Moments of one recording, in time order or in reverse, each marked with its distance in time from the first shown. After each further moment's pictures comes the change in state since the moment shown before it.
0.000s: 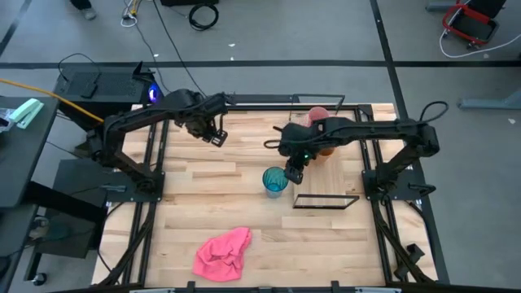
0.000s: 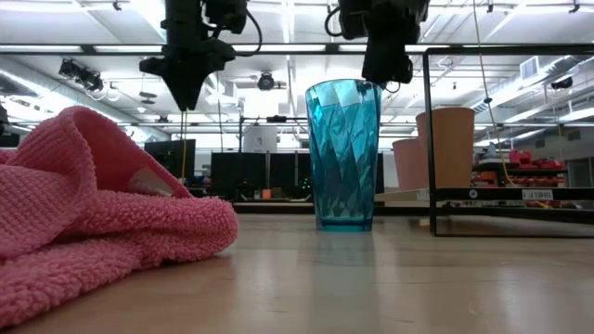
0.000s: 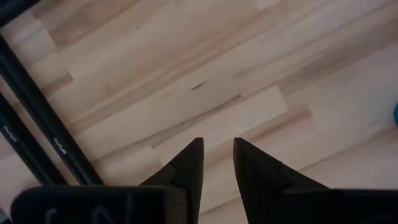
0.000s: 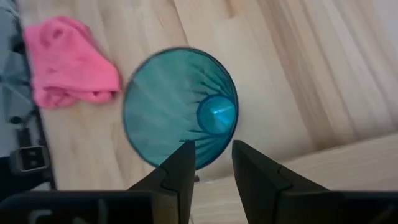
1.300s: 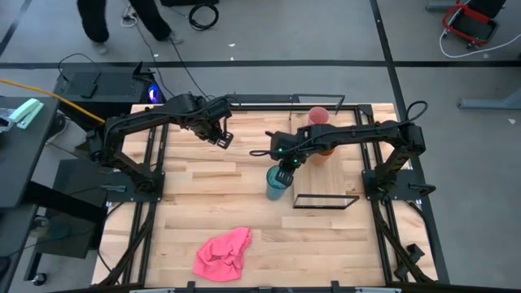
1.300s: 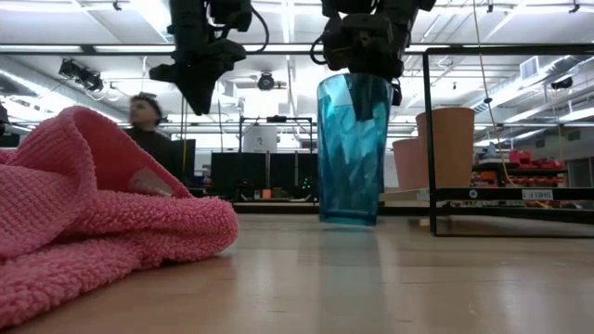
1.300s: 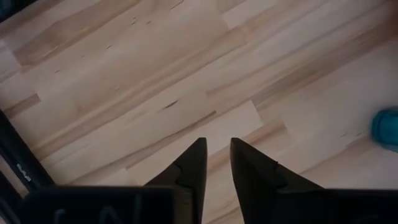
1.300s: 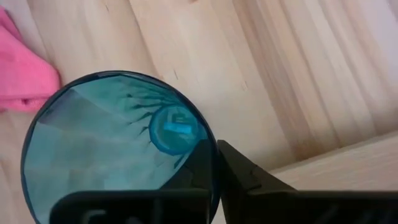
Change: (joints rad) left arm -0.039 -0.005 -0.049 0.136 0.009 -0.017; right arm 0.007 0.133 -0.001 0.035 0.122 0.006
